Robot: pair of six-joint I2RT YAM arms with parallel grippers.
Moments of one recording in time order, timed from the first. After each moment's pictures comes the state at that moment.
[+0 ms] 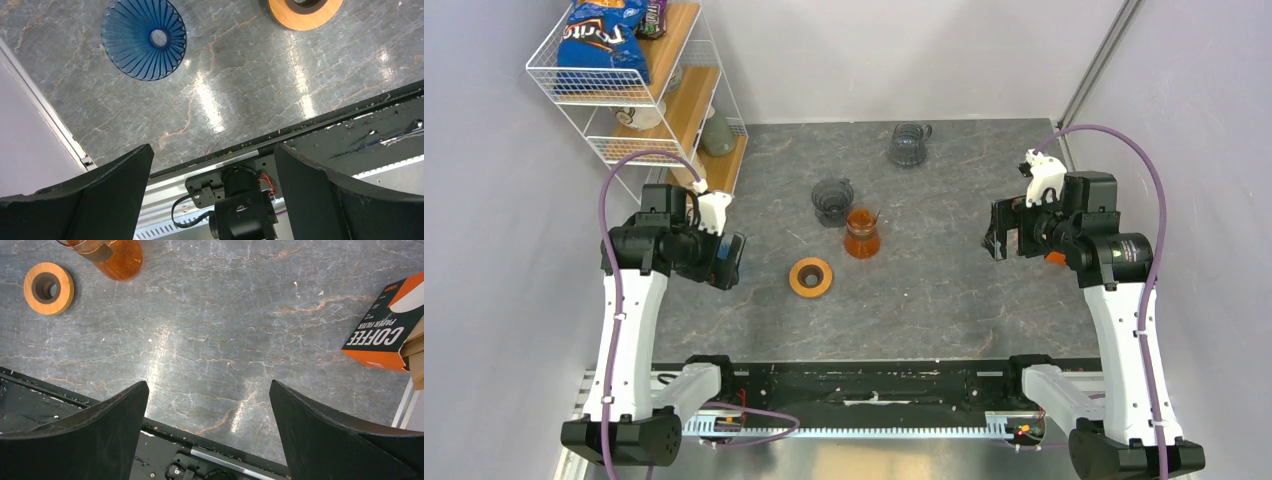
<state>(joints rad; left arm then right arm) 0.00 1.01 1.26 -1.34 0.15 0.32 0.03 0.96 1.29 -1.08 -0.28 -0.10</state>
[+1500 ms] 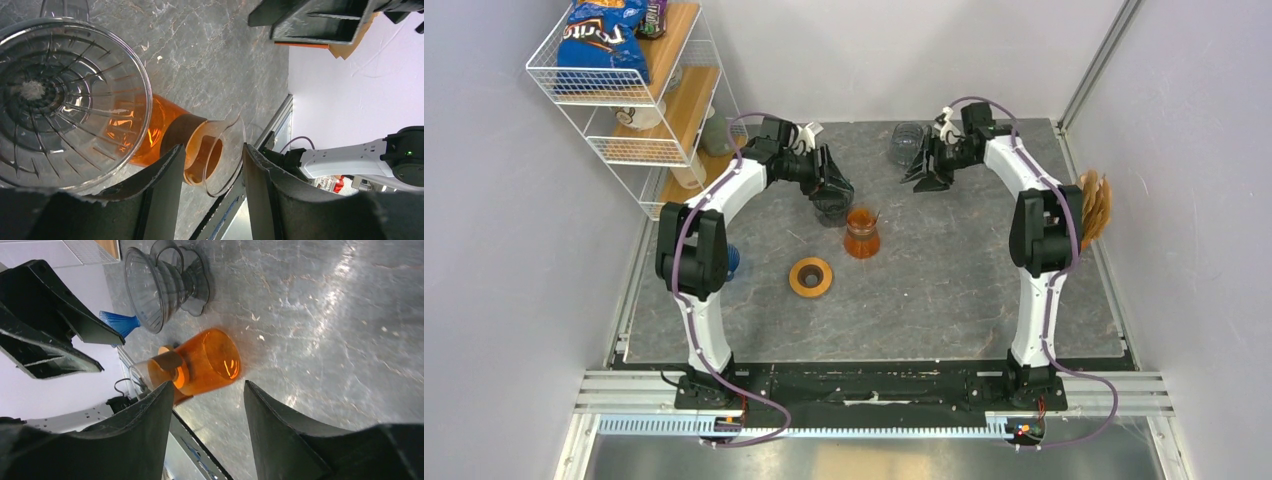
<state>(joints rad) -0.26 1.97 1.58 -0.46 0.84 -0.52 0.12 2.16 1.87 -0.77 -0.80 0.35</state>
